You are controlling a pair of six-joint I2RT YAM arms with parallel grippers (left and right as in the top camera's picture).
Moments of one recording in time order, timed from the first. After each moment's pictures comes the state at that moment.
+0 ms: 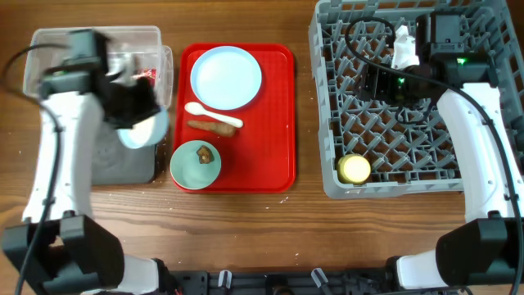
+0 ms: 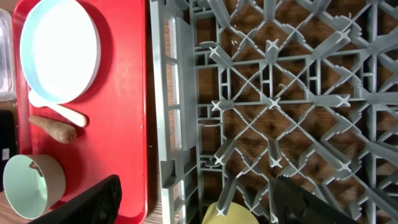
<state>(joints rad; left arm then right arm) 0.15 1.64 1.46 -1.12 0.35 -0.22 0.02 1.63 1.53 -1.06 -0.28 0.13</state>
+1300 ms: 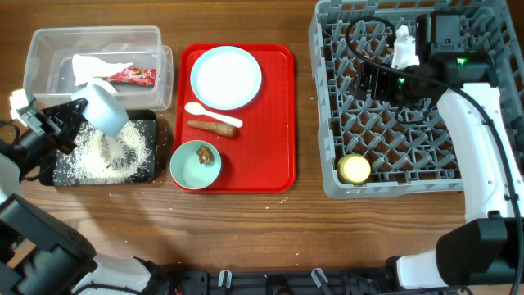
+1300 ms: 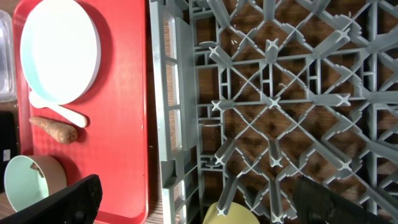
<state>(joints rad) 0.81 1.73 1.17 -0.78 1.54 -0.22 0.02 1.63 1.53 -1.06 -0.28 0.13</state>
